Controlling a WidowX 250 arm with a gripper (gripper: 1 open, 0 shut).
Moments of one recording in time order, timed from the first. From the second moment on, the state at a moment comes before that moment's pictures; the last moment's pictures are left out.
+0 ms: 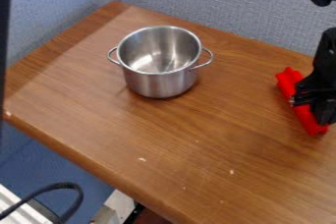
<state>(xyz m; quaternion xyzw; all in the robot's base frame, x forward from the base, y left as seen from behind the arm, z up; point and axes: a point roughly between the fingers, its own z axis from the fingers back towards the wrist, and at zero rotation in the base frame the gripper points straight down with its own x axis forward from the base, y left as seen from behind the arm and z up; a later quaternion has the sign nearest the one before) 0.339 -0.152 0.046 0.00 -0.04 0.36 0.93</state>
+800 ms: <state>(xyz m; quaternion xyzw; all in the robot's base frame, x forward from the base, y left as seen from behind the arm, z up) 0.345 -0.152 0.042 0.00 -0.05 0.35 0.94</state>
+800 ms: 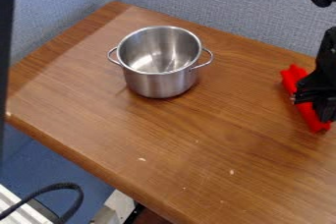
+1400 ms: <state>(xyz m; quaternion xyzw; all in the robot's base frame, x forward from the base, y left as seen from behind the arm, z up) 0.349 -0.152 0.040 0.00 -0.06 0.33 0.94</state>
